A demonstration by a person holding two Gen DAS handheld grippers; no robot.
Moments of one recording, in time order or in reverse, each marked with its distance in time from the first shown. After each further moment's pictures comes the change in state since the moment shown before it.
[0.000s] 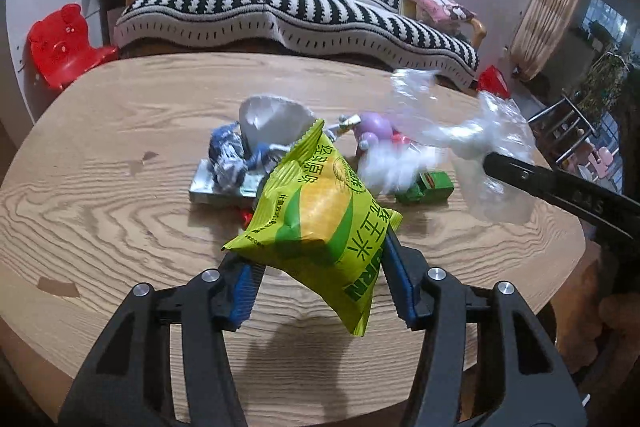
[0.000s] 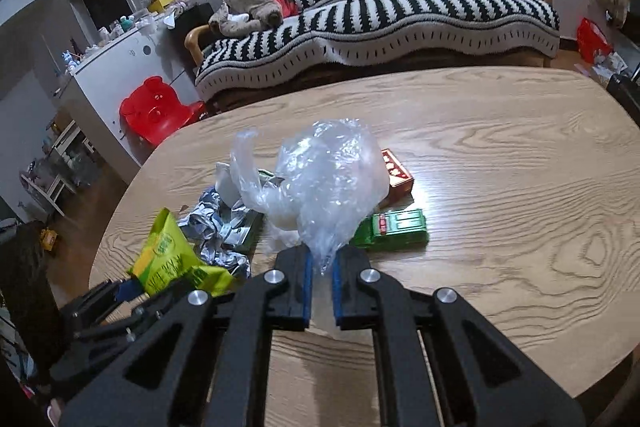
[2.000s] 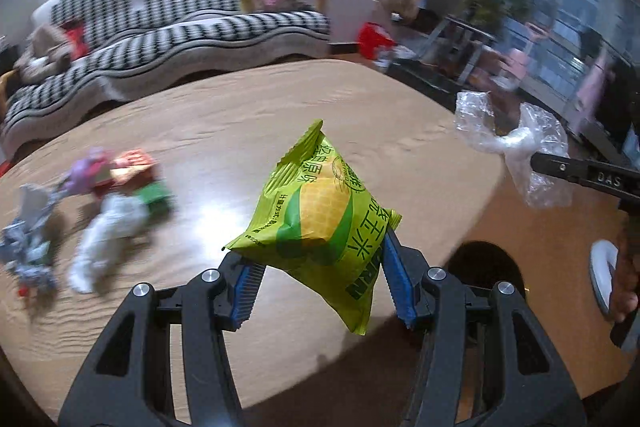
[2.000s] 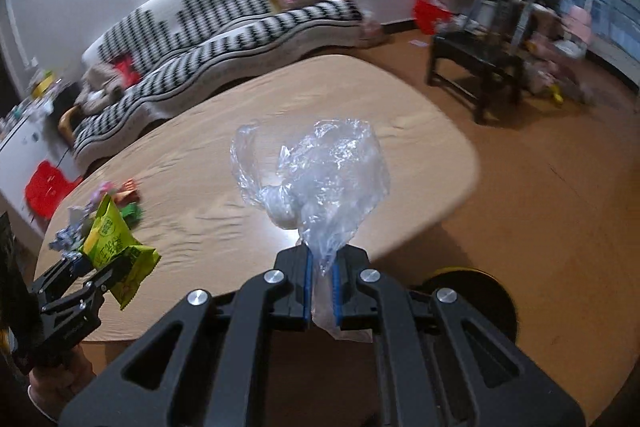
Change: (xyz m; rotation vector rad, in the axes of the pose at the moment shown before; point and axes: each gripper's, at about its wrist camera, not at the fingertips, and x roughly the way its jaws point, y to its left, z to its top) left arm 0.033 -0.271 -0.061 0.425 -0.012 -0.258; right arm -0.230 -0.274 -0.125 0.326 -0.129 -0.413
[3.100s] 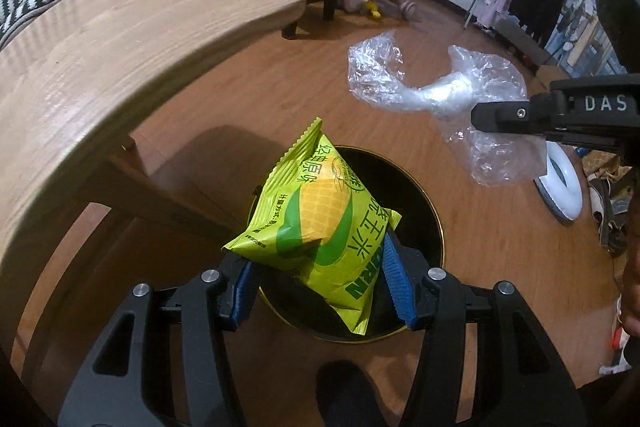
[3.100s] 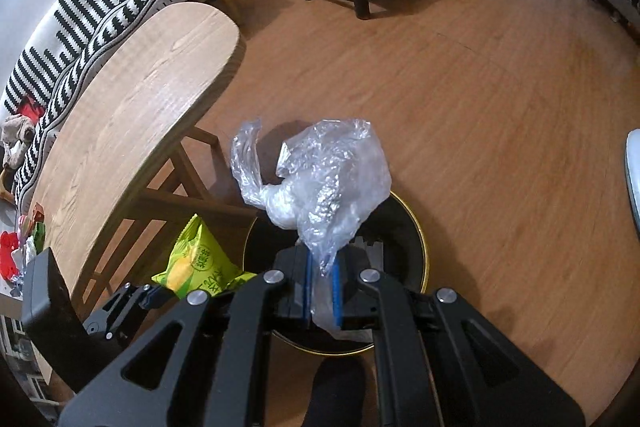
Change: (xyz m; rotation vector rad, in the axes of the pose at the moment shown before) left arm 0.160 -0.227 -0.062 0.223 0.305 -0.326; right arm 0.028 -0.182 -0.070 0.314 0.244 -0.190
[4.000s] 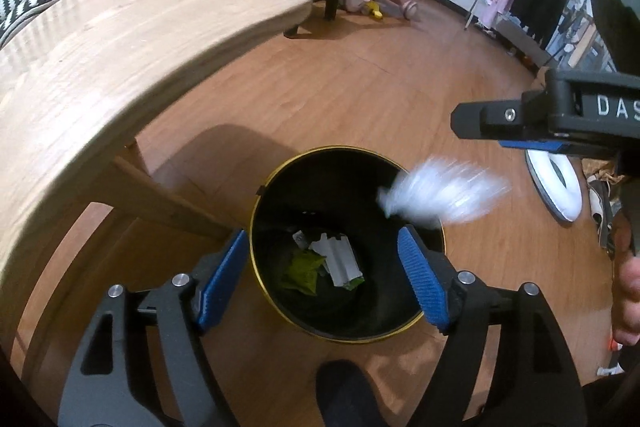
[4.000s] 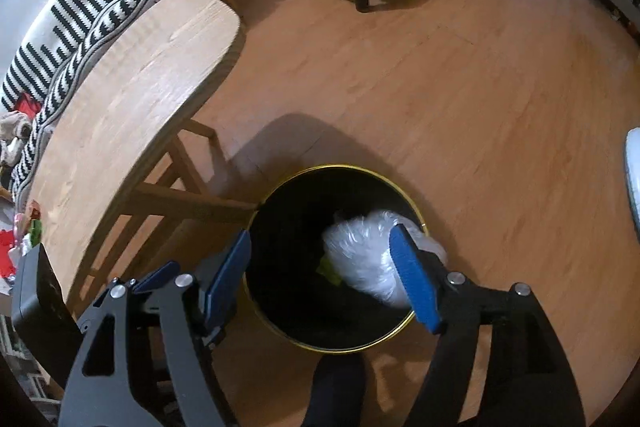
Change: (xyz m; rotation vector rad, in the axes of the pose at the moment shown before) left arm -0.001 0.004 0.002 -0.012 -0.003 0.000; right arm 0.012 0.004 0.005 -0.001 0.026 0.004
